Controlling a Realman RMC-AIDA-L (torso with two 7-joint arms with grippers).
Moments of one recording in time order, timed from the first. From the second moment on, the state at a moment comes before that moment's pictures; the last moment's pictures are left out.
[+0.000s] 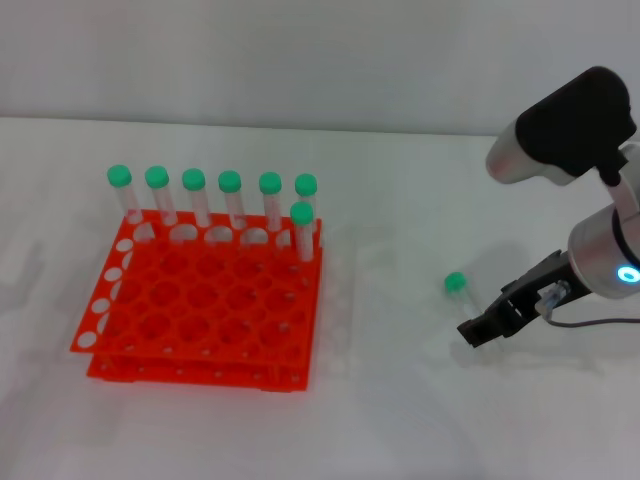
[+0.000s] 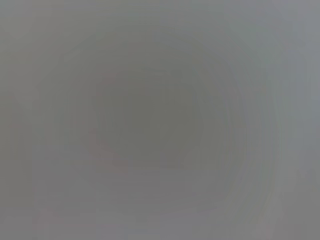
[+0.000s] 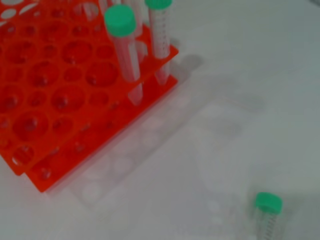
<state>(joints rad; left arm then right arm) -0.24 -2.03 0.62 0.36 -2.18 -1.34 2.22 0.60 2.02 -1.66 -1.50 0.58 1.43 -0.24</state>
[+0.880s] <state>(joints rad) -0.24 -2.04 0.62 0.37 -2.16 -1.34 2.22 0.67 2.02 -1.75 -1.31 0.51 1.36 -0.20</state>
